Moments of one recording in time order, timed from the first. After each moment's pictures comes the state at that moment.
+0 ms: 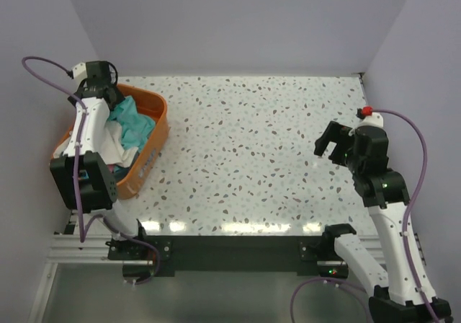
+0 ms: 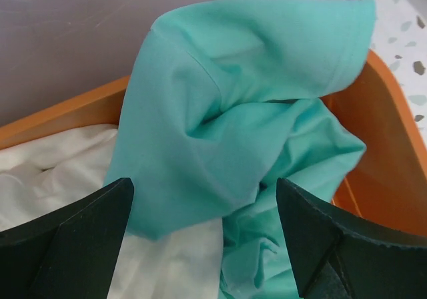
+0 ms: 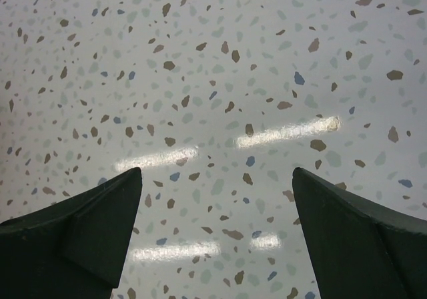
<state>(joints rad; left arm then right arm) 0.18 1.67 1.54 -0.68 -0.52 -0.50 0.13 0.75 1.01 -0.79 0.13 0.40</state>
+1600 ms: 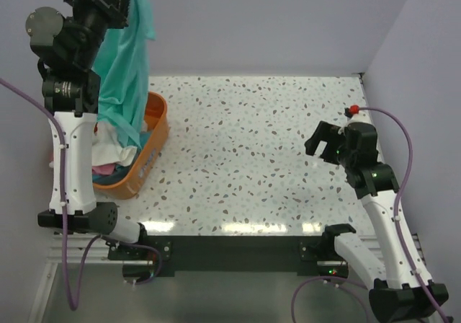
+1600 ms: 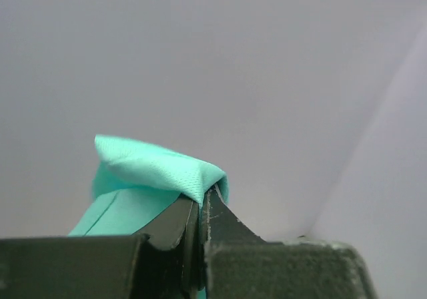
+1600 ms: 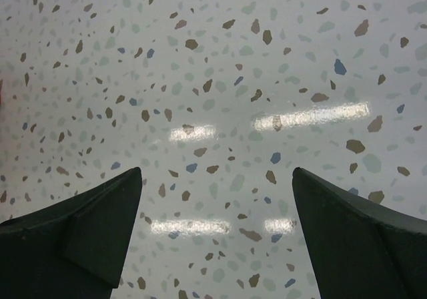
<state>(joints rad) 0.04 1.47 2.04 -0.26 0.18 -0.40 0.13 0.82 0.94 -0.70 0.02 0.40</state>
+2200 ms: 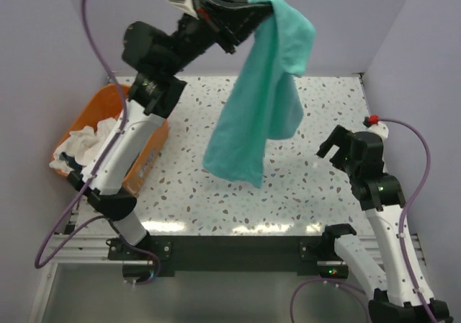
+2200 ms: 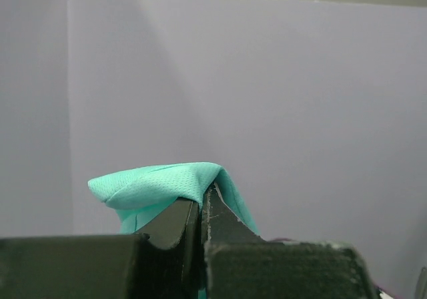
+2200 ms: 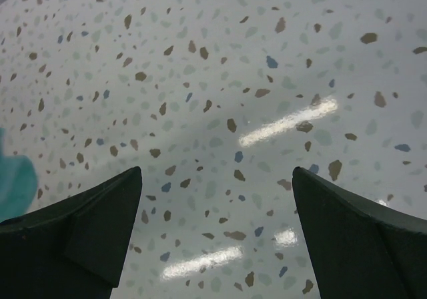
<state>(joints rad) -0.65 1.66 2.22 0.22 0.48 -0.54 0.13 0.74 0.92 -0.77 0.21 0.53</state>
